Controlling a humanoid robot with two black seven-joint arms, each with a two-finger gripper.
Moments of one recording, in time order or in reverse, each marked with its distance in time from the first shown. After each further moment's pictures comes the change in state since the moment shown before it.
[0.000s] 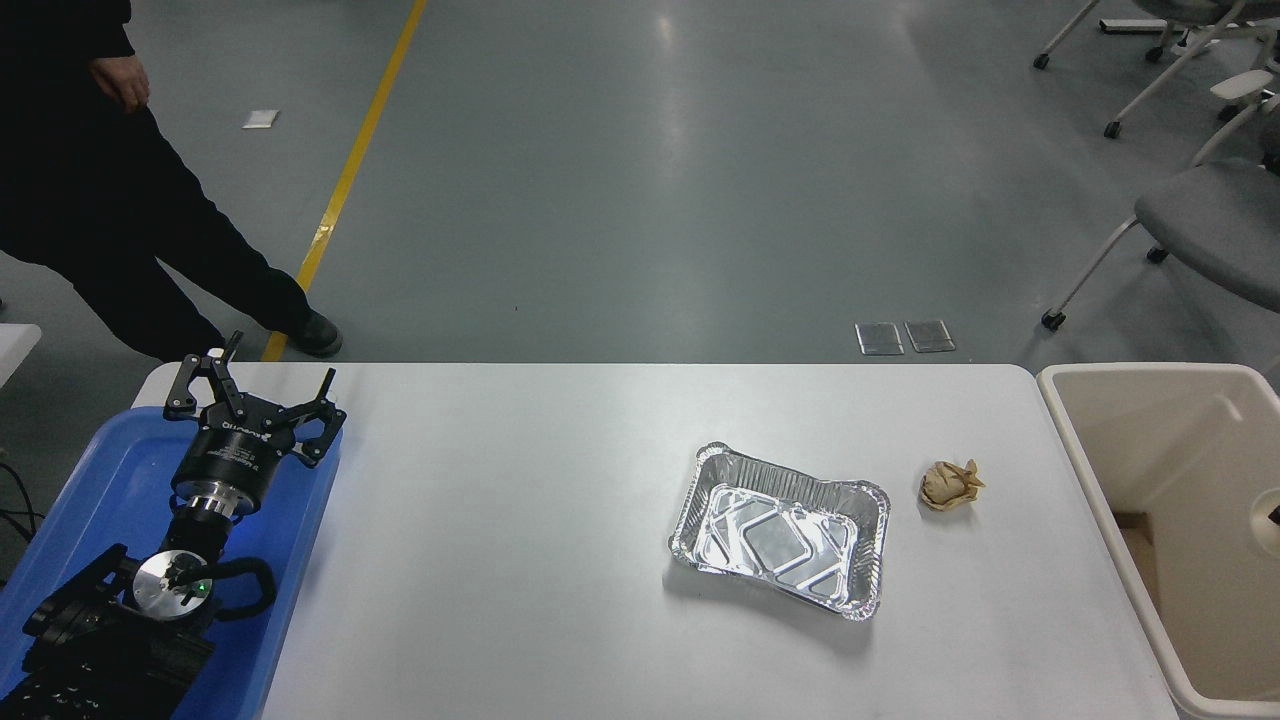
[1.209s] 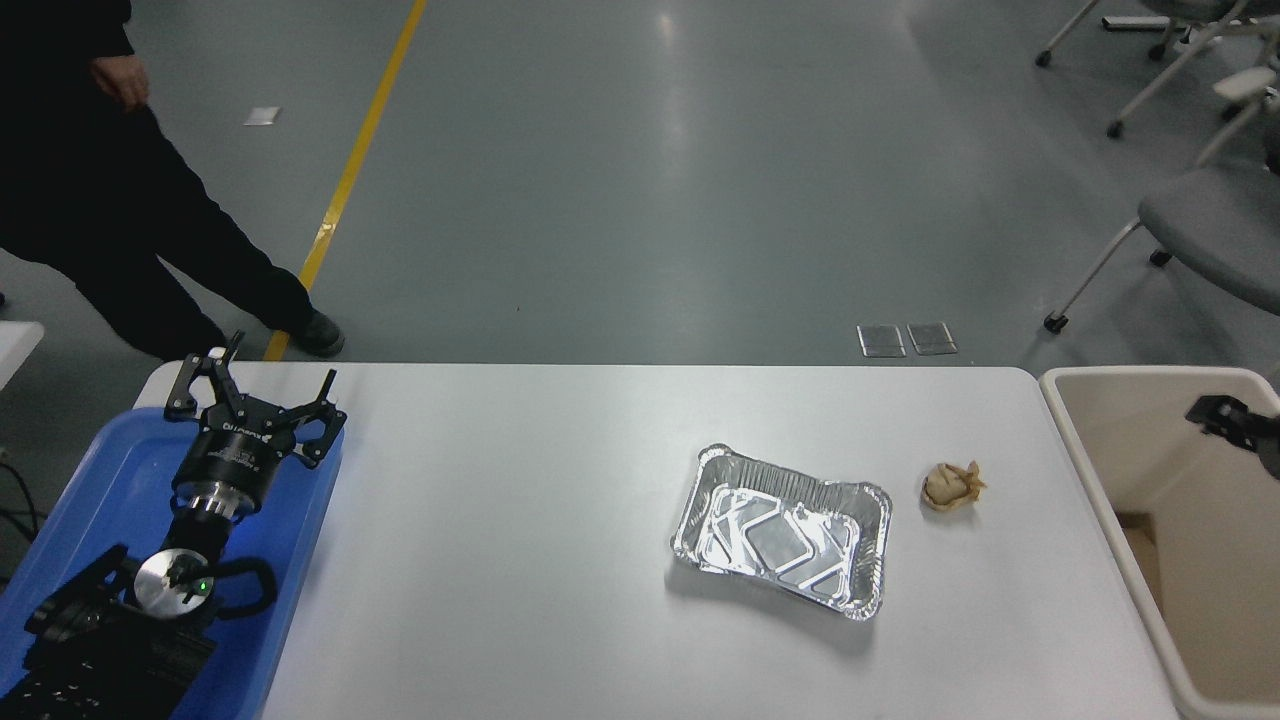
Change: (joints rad) left arm -0.001 0.000 0.003 0.000 0.001 0.000 0.002; right arm 0.799 -0.117 -0.459 0.869 0.000 -0.072 -0.003
